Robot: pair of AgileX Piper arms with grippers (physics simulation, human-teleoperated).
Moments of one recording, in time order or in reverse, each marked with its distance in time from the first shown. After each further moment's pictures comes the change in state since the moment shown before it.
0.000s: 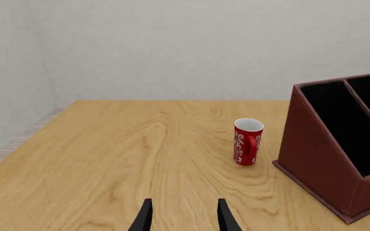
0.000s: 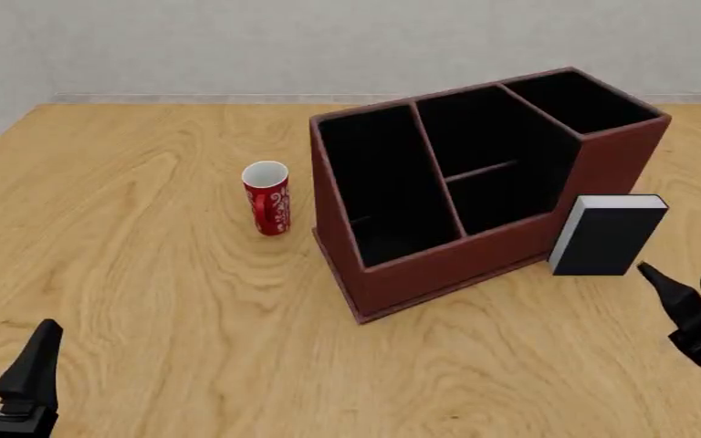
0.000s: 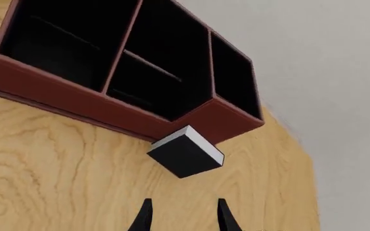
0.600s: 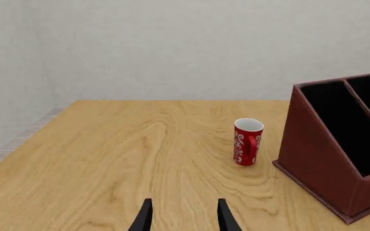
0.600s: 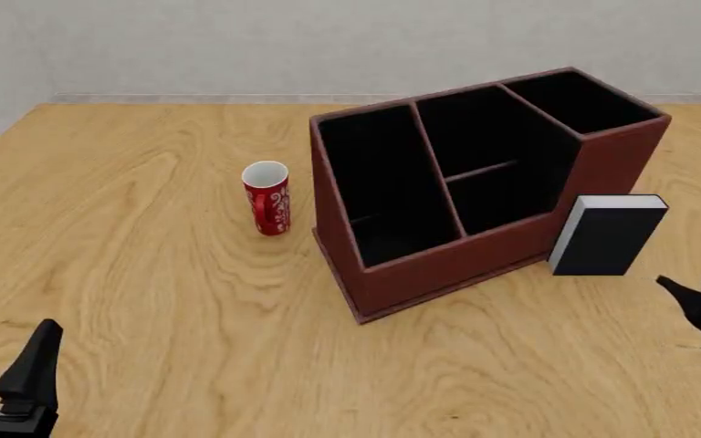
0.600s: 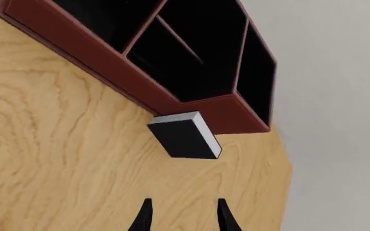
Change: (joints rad) left arm 0.000 0.000 0.000 0.000 0.000; right arm -0.026 0.086 -0.149 0.229 -0.281
